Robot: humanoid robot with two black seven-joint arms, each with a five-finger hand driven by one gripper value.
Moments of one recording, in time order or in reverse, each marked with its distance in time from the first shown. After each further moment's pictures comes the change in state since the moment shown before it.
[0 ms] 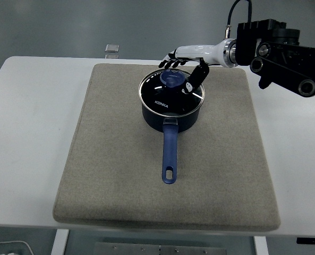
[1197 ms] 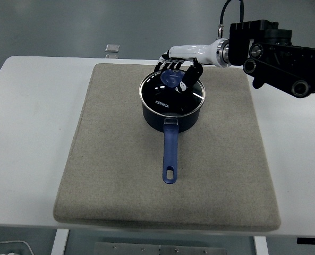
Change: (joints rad) left arm 0.000 0.000 0.000 0.000 0.000 0.000 0.000; right arm 0.009 0.017 0.000 0.000 -0.013 -0.004 0.000
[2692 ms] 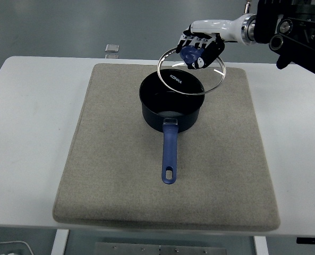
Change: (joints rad) left arm 0.000 0.000 0.000 0.000 0.000 0.000 0.000; right arm 0.051 -0.089 0.012 -0.031 0.021 0.014 0.002
